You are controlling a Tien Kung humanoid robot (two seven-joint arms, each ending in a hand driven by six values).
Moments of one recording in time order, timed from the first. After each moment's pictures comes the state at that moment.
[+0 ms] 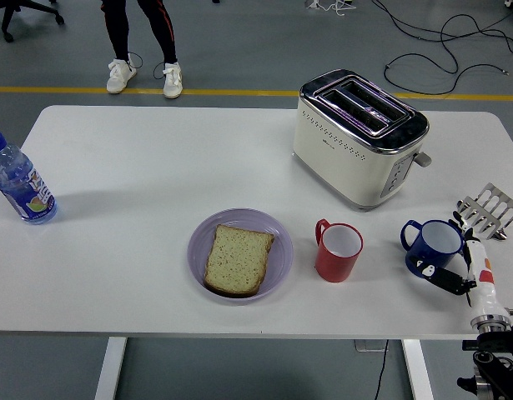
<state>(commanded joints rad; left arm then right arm) -0.08 0.02 -0.72 -0.18 1.28 -0.04 0.25 0.11 -0.19 1.11 0.99 -1.21 -0.51 0.40</state>
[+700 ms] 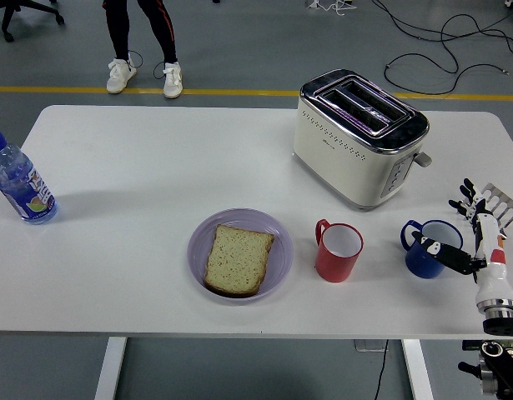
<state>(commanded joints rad) -0.09 0.02 -0.72 -0.18 1.29 -0.05 0.25 0.05 -0.21 1.19 1.27 -1.28 -0.54 0.39</state>
